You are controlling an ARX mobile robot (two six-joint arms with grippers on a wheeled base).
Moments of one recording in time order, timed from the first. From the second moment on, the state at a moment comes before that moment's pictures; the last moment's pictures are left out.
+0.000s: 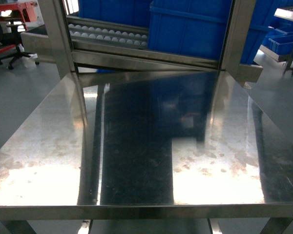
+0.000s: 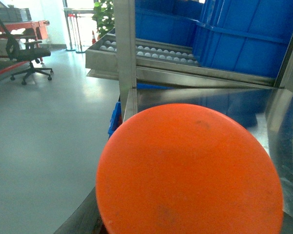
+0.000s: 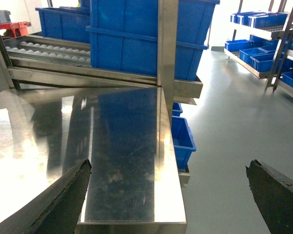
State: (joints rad) left arm 0.00 0.01 0.01 -0.01 0.00 -0.01; right arm 0.00 0.01 0.01 -0.01 0.00 0.00
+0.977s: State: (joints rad) left arm 0.00 0.01 0.01 -0.01 0.00 -0.01; right arm 0.00 0.01 0.01 -0.01 0.00 0.00
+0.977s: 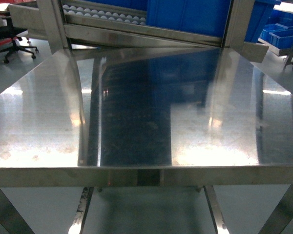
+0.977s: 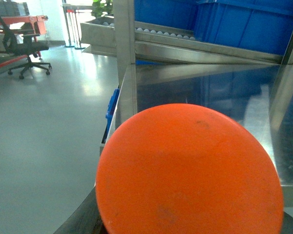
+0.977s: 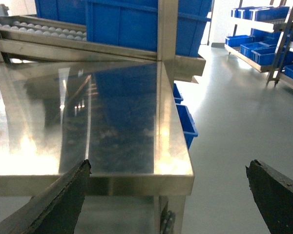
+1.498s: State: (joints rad) left arm 0.00 0.01 0.01 -0.01 0.00 -0.01; right arm 0.00 0.01 0.01 -0.01 0.00 0.00
